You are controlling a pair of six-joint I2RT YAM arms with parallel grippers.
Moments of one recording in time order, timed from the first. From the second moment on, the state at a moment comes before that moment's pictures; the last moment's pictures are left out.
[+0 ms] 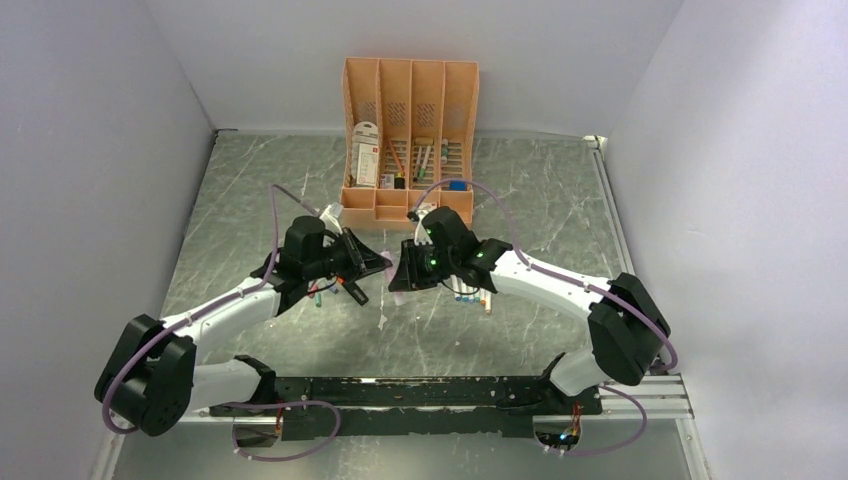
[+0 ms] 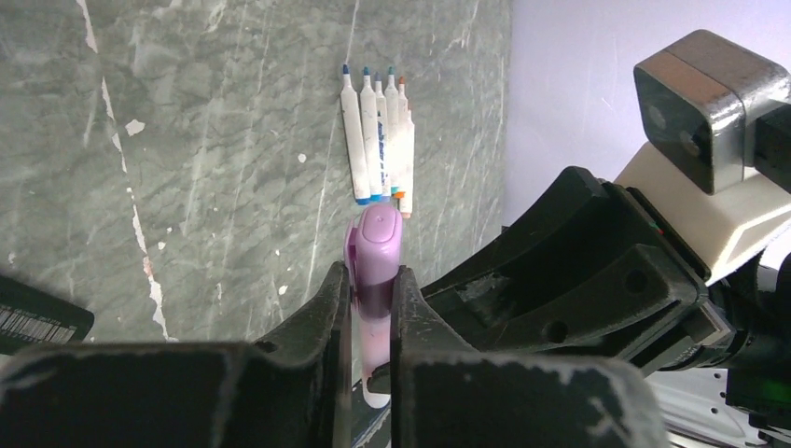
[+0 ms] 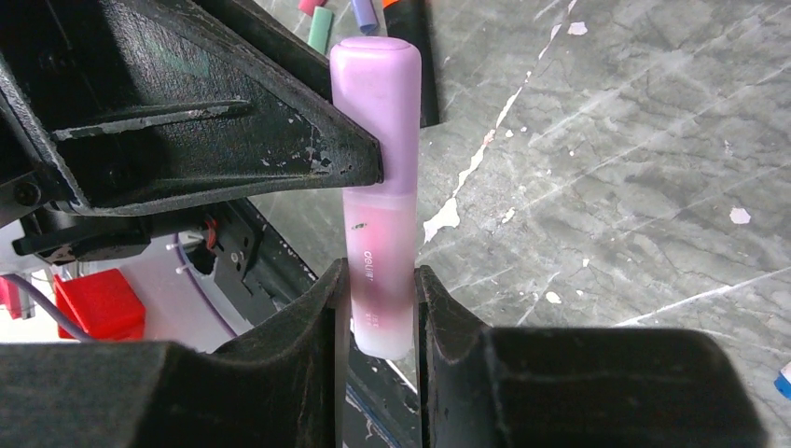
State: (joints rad) left arm -0.51 1.20 0.55 0.18 0.41 -1.02; right arm 0.82 1.47 0.96 -0.23 -0.32 0.60
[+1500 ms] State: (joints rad) left arm -0.53 1.09 0.40 0.87 0.63 -1.15; right arm 0.59 1.28 0.68 0.46 -0.95 0.96
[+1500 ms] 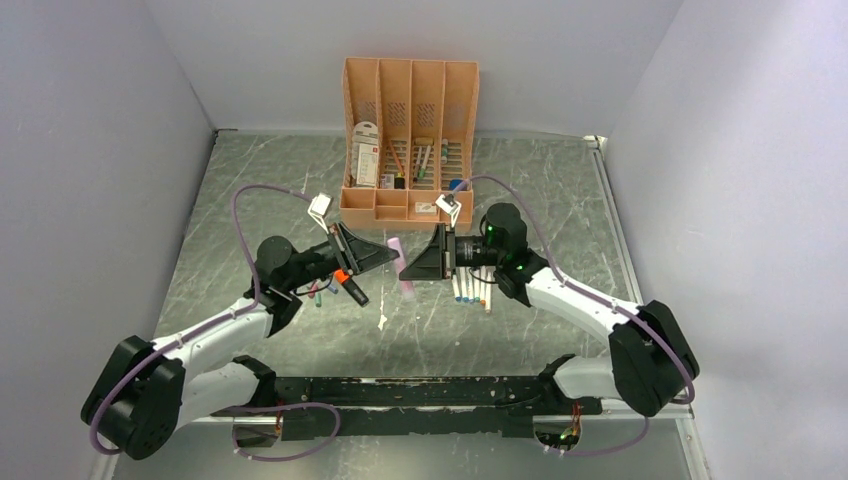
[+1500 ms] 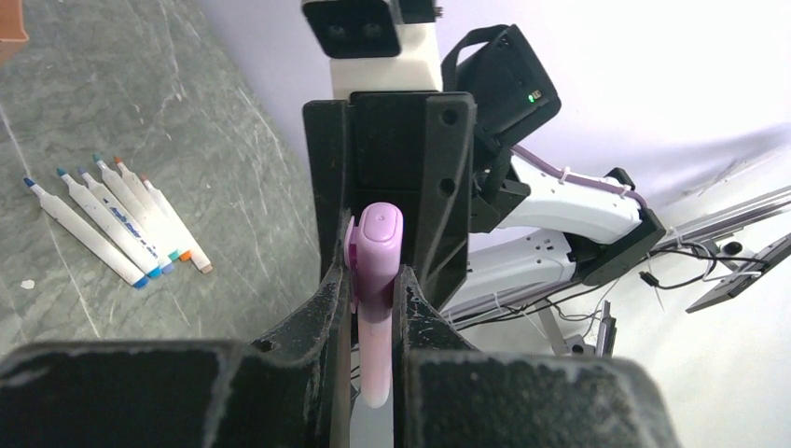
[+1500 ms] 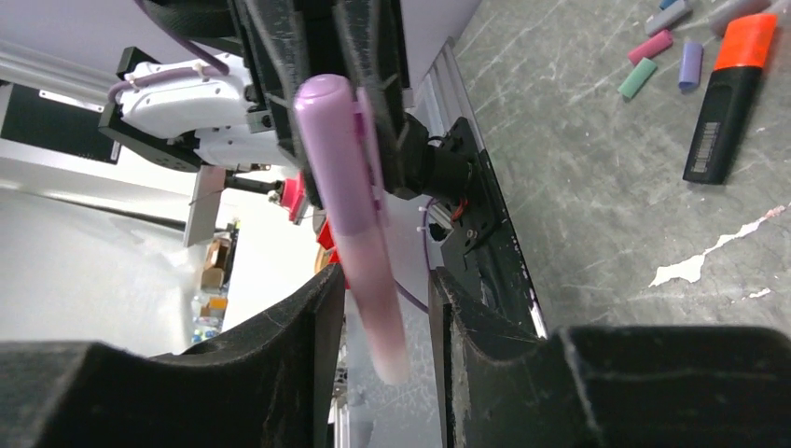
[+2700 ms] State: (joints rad) left arm -0.21 1.33 0.77 0.86 0.48 -1.07; right arm 0.82 1.10 0.45 0.39 -0.76 0.99
